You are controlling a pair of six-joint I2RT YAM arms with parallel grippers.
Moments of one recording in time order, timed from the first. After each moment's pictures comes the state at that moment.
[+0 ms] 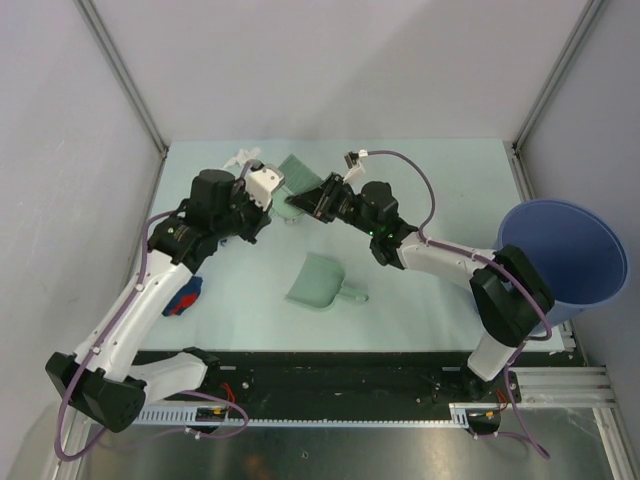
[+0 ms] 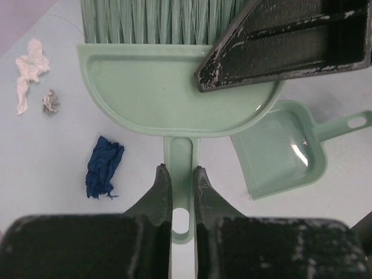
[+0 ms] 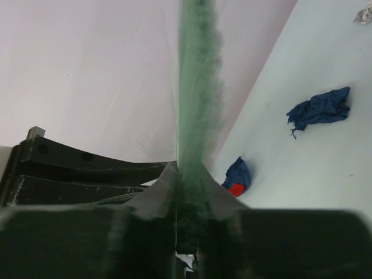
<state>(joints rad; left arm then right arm) -0.44 1.12 1.22 -0.67 0.14 0.29 0.73 1.68 1.10 0.66 -0.27 1.07</state>
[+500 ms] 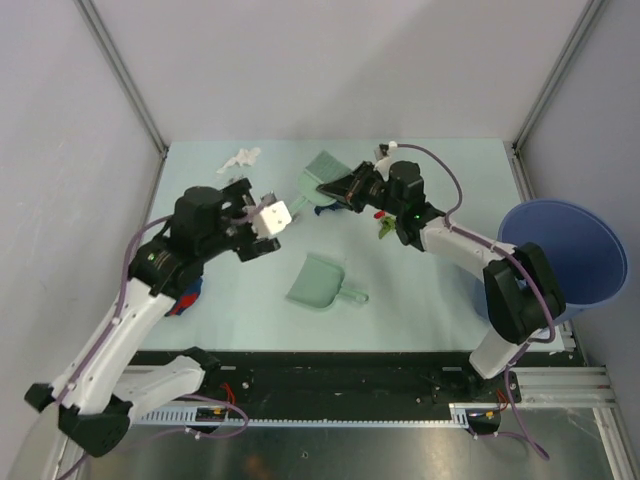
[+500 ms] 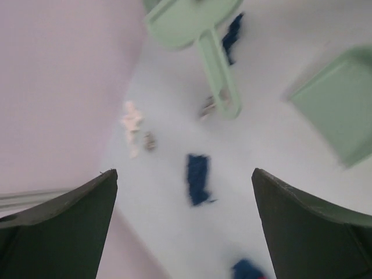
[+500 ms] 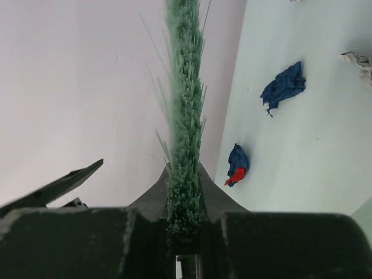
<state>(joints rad) -0.52 1.00 1.20 -0.70 0.08 0.72 0.55 1.68 1.13 0.49 -0.46 1.26</state>
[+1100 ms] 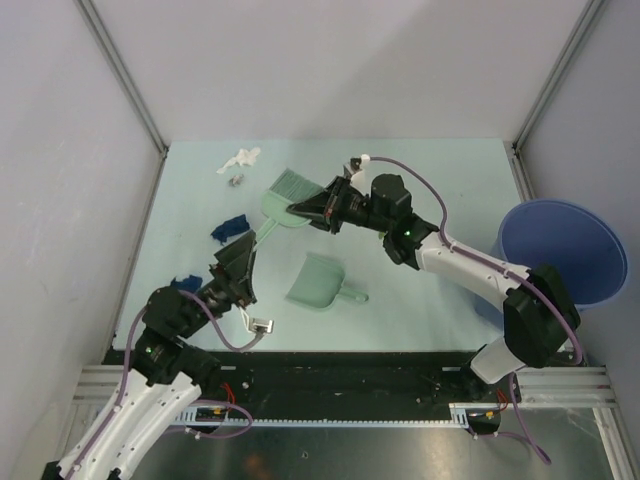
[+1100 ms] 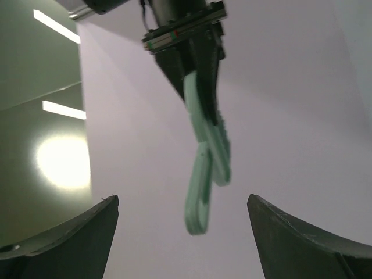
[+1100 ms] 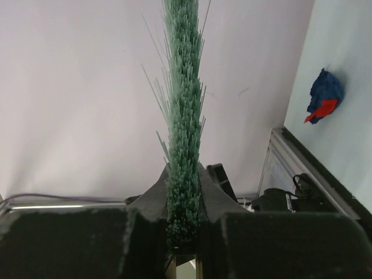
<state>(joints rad) -0.53 0.28 0.44 -0.09 0.35 1.89 0.71 1.54 1.13 0.40 -0.48 1.49</state>
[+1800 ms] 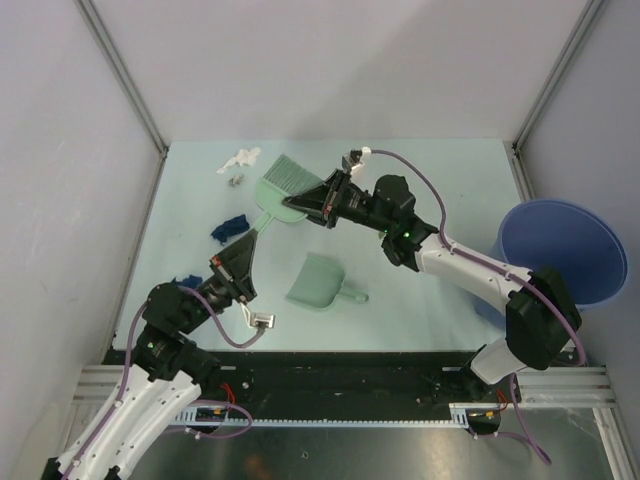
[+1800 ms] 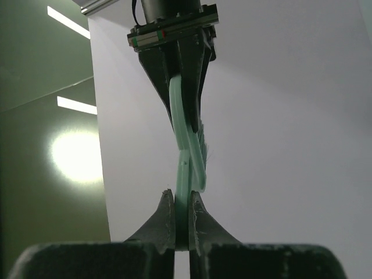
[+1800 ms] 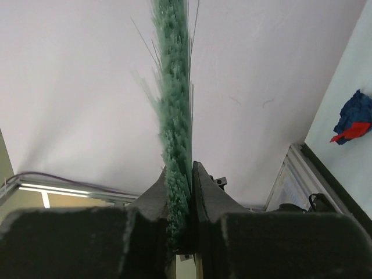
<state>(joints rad) -0.53 0.32 0.45 0.00 0.37 1.93 0.76 1.52 1.13 0.51 -0.44 1.50</state>
